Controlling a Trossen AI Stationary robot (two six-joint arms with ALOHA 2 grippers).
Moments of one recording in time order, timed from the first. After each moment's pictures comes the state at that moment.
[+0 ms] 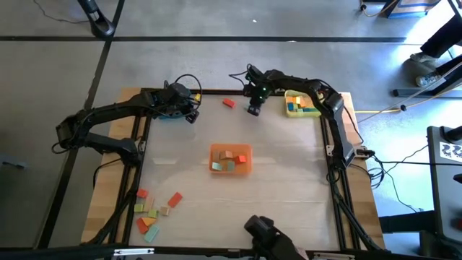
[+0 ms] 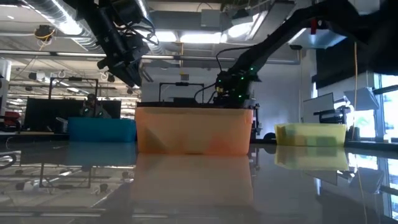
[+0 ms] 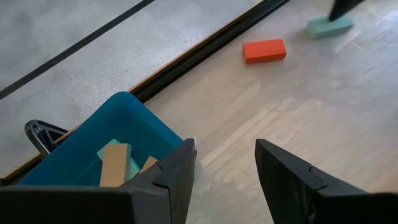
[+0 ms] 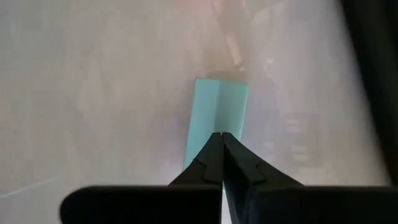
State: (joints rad) left arm 0.52 1.19 0.92 -0.59 -0.34 -0.24; right arm -0.69 2.18 1.67 -0.80 -0.23 -0.37
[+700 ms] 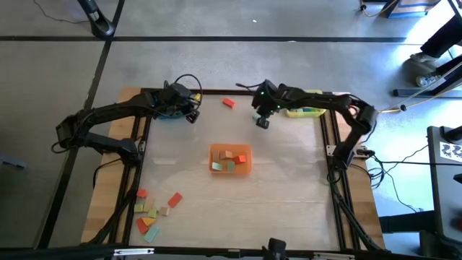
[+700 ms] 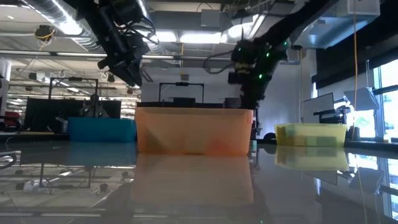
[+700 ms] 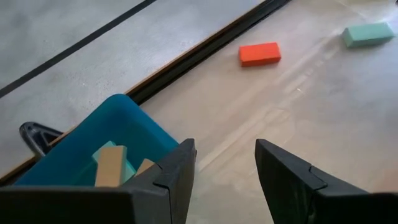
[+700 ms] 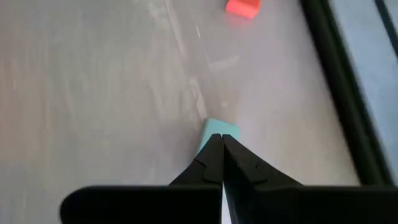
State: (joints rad) left arm 0.50 1.19 0.92 -0.58 -0.34 -0.25; right arm -0.56 1.73 1.18 -0.48 -0.05 -0.32
